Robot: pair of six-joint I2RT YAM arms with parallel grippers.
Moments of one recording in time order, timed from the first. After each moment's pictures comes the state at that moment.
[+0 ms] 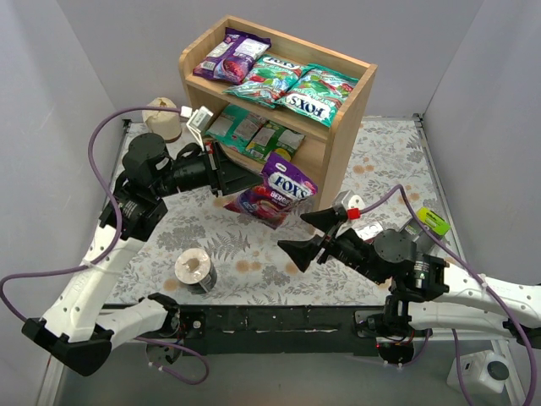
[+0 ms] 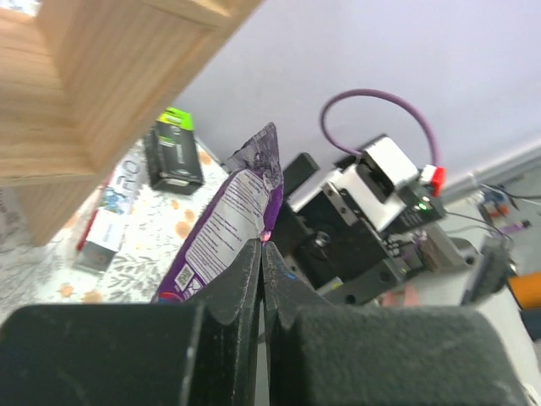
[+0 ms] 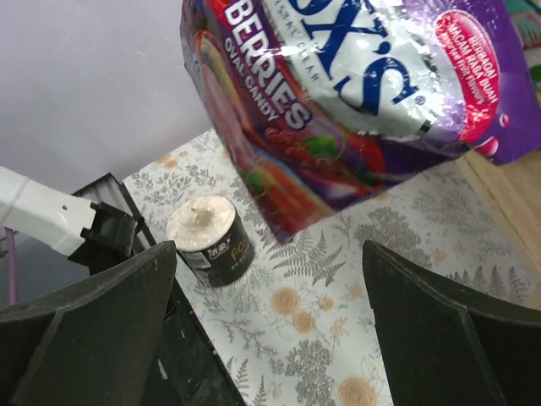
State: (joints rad) left arm -0.51 1.04 1.34 -0.32 0.72 -0.76; right arm 1.35 0.70 0.77 -0.04 0.36 0.23
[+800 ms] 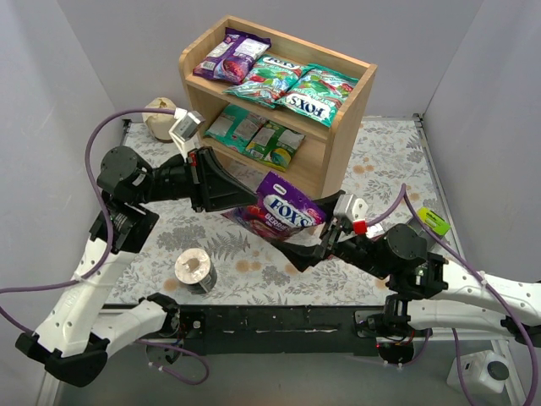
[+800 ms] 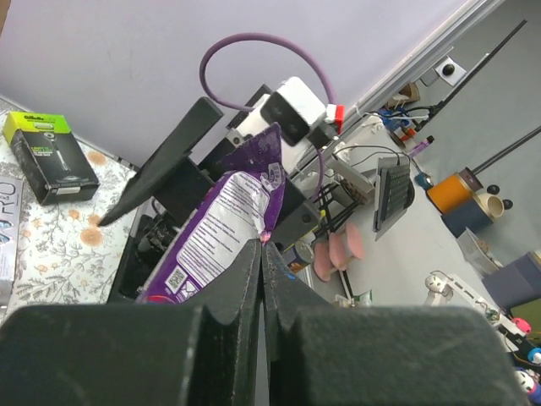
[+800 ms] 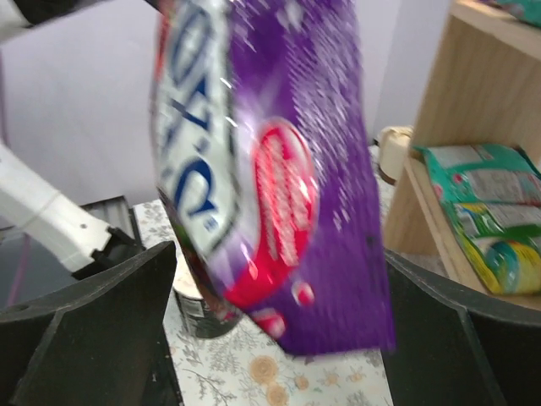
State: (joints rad) left arm -0.51 0.96 1.32 -0.05 1.01 -0.96; right arm 1.35 0.74 0.82 0.14 0.22 -0.04
